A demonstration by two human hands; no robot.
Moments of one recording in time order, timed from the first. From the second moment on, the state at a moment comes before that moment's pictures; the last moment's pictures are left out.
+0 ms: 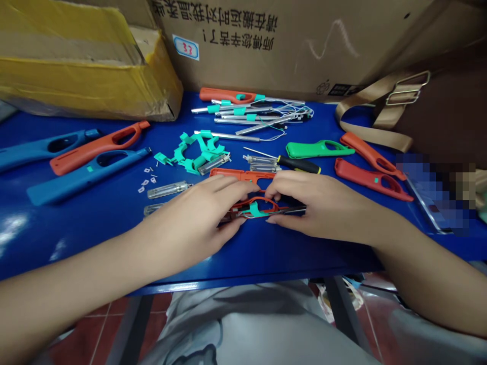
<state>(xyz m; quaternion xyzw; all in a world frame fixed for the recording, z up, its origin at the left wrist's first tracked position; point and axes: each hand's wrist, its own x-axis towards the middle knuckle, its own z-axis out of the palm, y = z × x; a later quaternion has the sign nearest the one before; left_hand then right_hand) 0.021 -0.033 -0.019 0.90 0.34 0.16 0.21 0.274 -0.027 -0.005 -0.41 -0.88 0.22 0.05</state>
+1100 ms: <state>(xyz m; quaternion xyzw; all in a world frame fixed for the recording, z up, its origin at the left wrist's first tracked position) 0.021 -0.029 -0.016 0.92 0.34 0.14 0.15 0.298 -0.012 0.014 -0.39 -0.88 0.27 0.03</state>
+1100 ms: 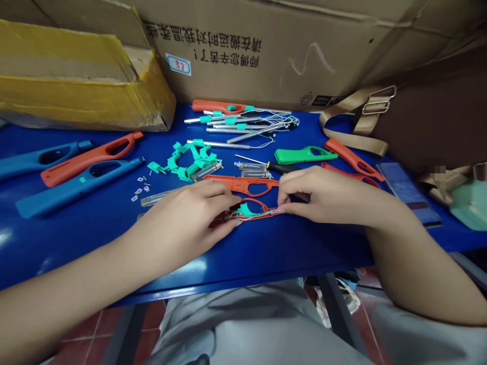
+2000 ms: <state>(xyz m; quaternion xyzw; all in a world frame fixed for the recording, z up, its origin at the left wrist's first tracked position) -0.001 -0.001 0.001 0.95 0.27 0.13 -0.03 0.273 -0.007 -0.017 -0.43 -0.69 0.50 0.30</state>
